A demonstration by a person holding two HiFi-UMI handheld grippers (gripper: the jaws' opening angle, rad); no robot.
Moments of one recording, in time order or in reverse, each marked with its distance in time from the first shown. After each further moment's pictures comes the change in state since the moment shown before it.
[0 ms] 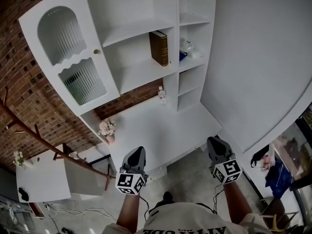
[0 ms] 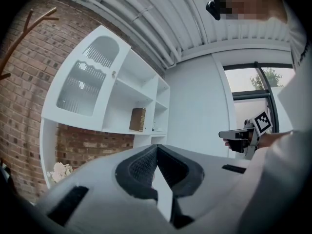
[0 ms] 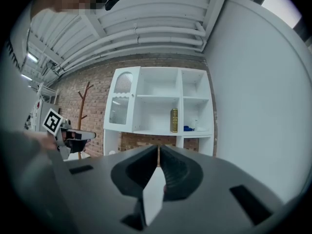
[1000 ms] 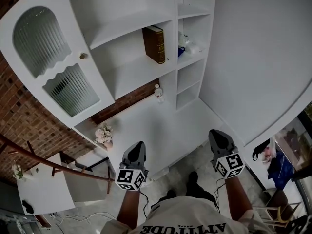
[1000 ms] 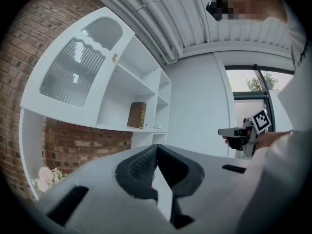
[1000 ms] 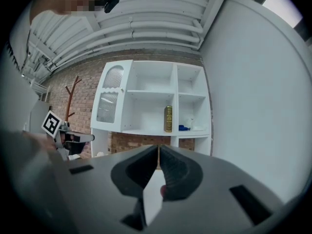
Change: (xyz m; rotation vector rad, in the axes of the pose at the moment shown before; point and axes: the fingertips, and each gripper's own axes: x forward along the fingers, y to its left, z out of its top) left arm 0.071 0.049 -0.011 -0.015 0.032 -0.070; right arm 0.066 -0.024 -0.002 0.007 0.006 -0.071
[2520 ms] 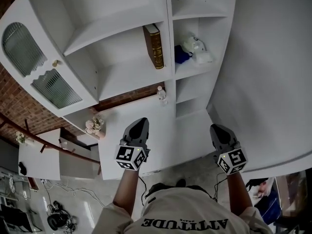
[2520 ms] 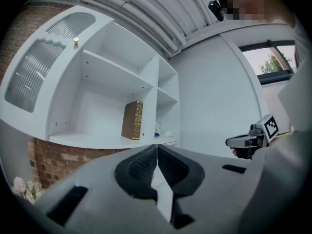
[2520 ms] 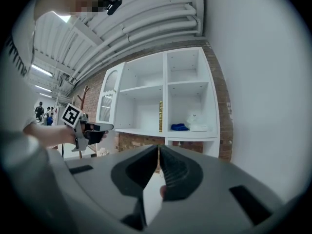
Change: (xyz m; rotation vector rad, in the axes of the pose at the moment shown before) left arm 0.206 -0.047 0.045 0.066 -0.048 0.203; right arm 0.117 -0.177 -0.003 -0.013 -0.010 0.329
